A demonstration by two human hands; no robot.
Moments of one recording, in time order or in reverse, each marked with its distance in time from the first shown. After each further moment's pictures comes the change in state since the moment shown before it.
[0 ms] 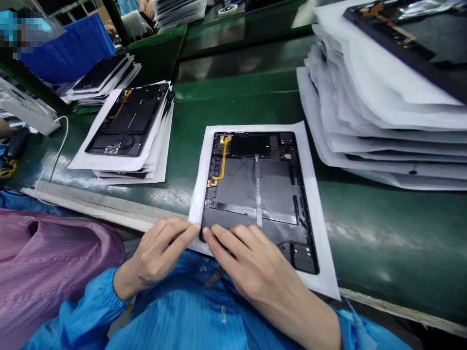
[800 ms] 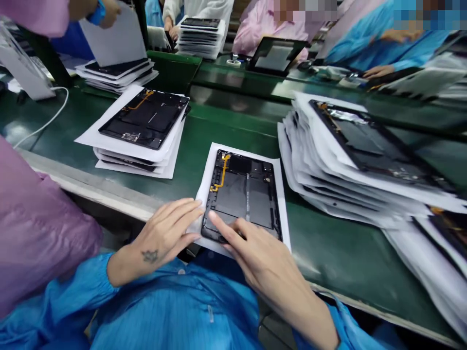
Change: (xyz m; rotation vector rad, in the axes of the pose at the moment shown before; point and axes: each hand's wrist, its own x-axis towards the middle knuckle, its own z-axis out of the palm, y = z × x) left_hand 0.007 -0.001 0.003 -0.096 0.006 -0.121; right_hand 0.009 -0.002 -0.037 -0.148 -0.254 0.103
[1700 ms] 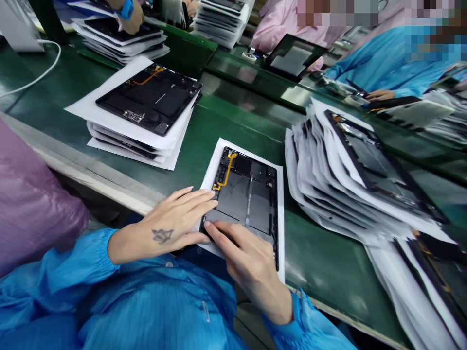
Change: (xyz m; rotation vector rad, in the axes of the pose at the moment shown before) left_hand 0.020 -0.007 0.013 -0.039 -0.147 0.008; right_hand 0.006 0.002 0.016 0.098 0.038 -0.089
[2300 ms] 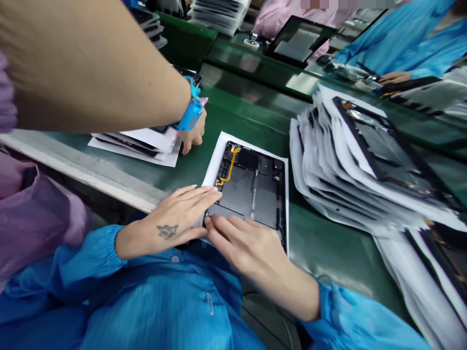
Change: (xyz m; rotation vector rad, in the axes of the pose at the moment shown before) left_hand 0.002 -0.004 -0.001 -0.096 -0.027 -0.011; right_hand 0.028 -0.002 -0.015 -0.230 -0.129 -0.244
